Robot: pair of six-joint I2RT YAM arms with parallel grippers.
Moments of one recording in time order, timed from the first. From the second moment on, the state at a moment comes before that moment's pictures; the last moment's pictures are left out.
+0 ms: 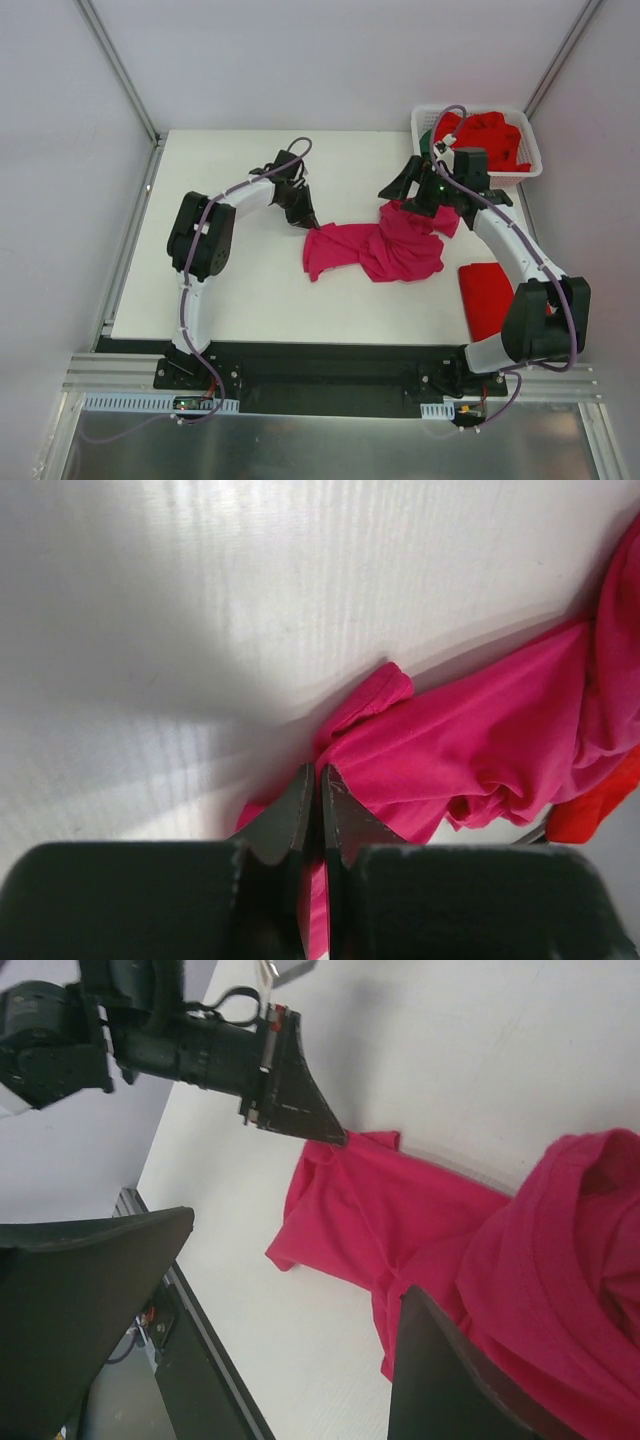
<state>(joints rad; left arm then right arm) -0.41 2.15 1.57 -0.53 0.44 -0.65 0.15 1.46 1.16 -0.35 -0.61 0.56</state>
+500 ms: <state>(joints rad) -0.26 1.68 1.68 -0.67 0.11 -0.45 0.35 1.47 1.11 -0.45 -0.38 0.45</state>
